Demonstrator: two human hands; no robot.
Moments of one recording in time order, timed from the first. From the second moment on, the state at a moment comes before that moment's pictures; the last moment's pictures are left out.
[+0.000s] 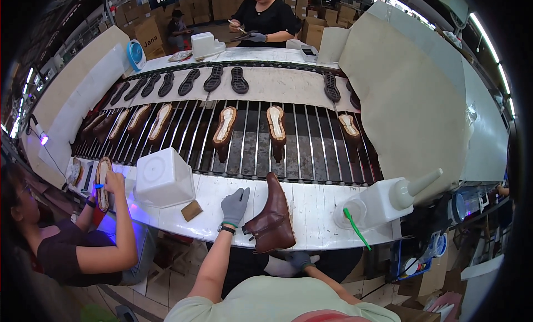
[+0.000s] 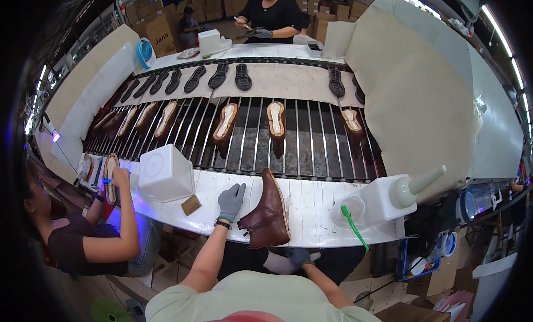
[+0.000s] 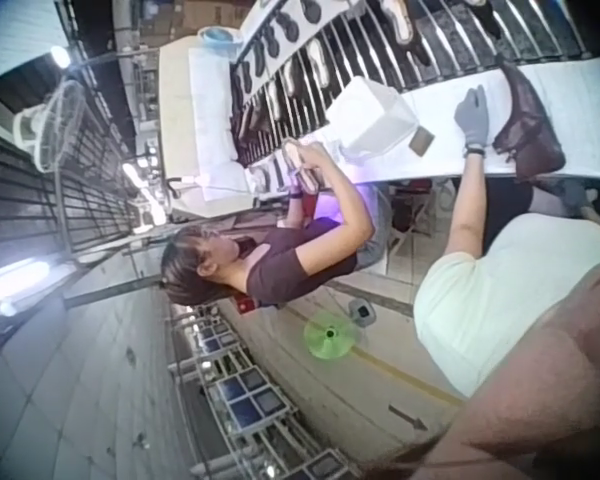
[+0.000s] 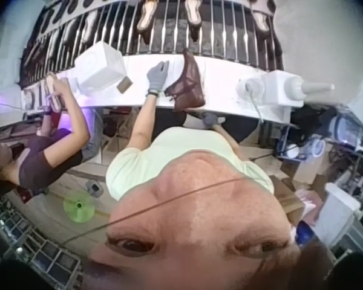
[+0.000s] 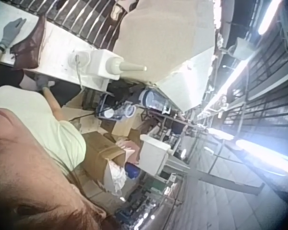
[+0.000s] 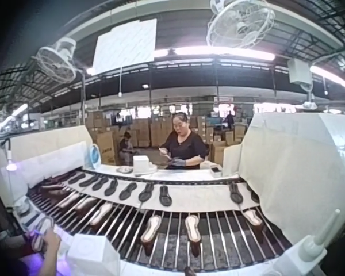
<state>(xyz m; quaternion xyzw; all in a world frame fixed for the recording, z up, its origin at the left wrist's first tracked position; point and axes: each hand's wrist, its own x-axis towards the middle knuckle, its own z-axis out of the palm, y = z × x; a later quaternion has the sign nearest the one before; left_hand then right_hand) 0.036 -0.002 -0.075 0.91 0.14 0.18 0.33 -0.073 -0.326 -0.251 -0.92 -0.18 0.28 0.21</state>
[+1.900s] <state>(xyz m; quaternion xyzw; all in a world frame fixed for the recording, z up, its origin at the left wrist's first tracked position) 0.038 -0.014 -0.075 0.91 0.13 0.21 0.32 -0.073 -0.343 -0.279 -0.92 -0.19 0.28 0.20</state>
